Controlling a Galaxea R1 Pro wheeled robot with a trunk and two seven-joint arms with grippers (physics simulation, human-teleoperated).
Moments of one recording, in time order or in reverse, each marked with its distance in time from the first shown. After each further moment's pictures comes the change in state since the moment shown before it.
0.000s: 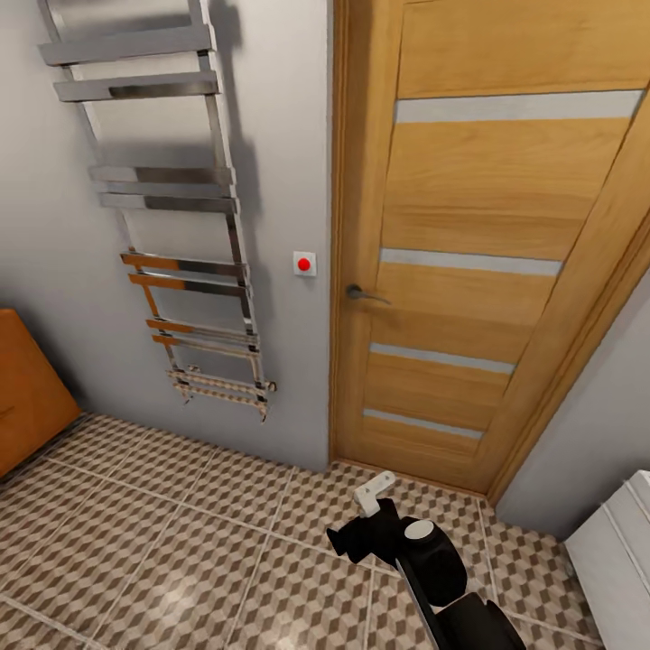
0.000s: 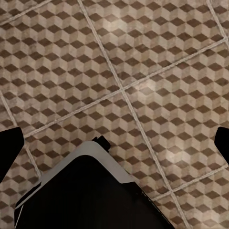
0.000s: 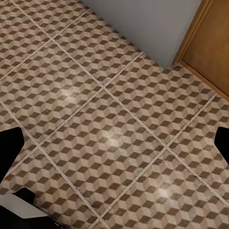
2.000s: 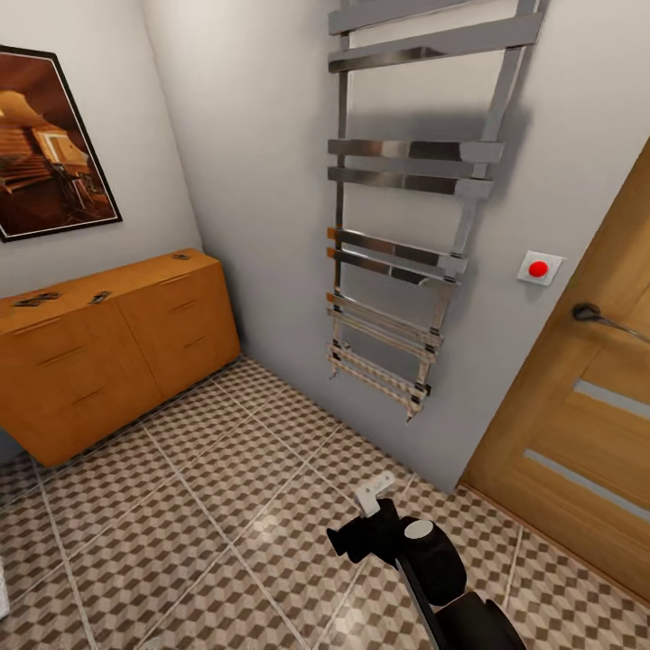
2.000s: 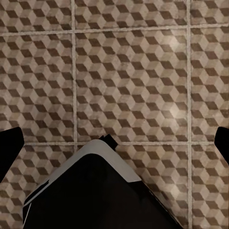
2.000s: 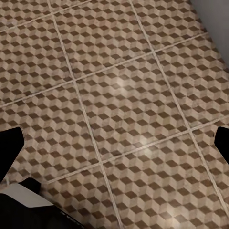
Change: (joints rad) left arm 0.002 0.000 -0.010 -0.039 -0.003 -0.002 0.013; right arm -0.003 0.000 0.000 0.008 -0.001 -0.002 0.000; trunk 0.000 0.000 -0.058
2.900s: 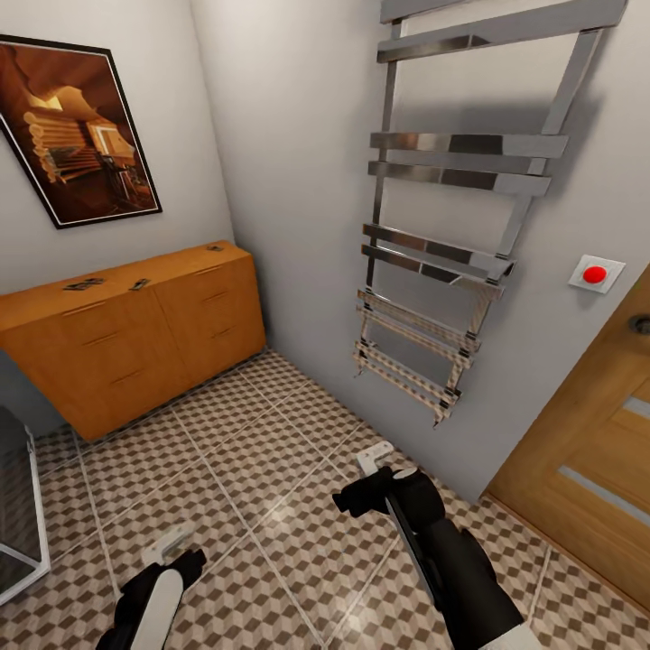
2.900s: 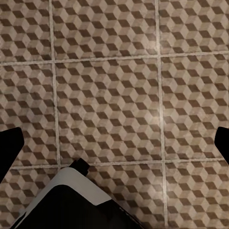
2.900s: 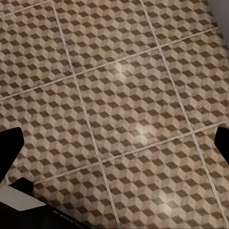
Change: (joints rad) left arm -0.280 0.002 -0.015 -0.124 0.009 0.348 0.155; right arm -0.218 0.037 -0.065 0.232 -0.011 0.057 -0.006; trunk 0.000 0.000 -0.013
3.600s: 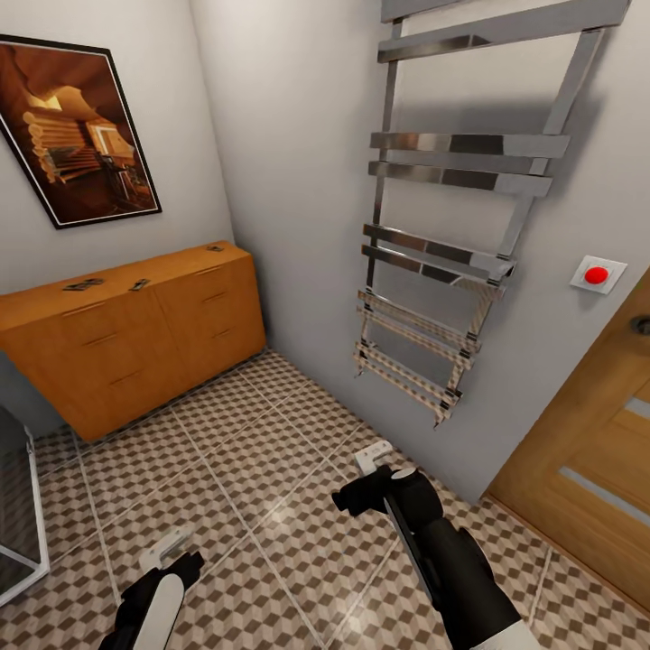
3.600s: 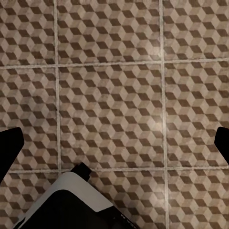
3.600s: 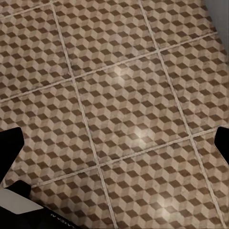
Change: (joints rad) left arm -0.001 0.010 -0.004 0.044 -0.009 -0.062 -0.012; right arm -0.005 0.004 0.002 0.019 0.008 -0.027 -0.001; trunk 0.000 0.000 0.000
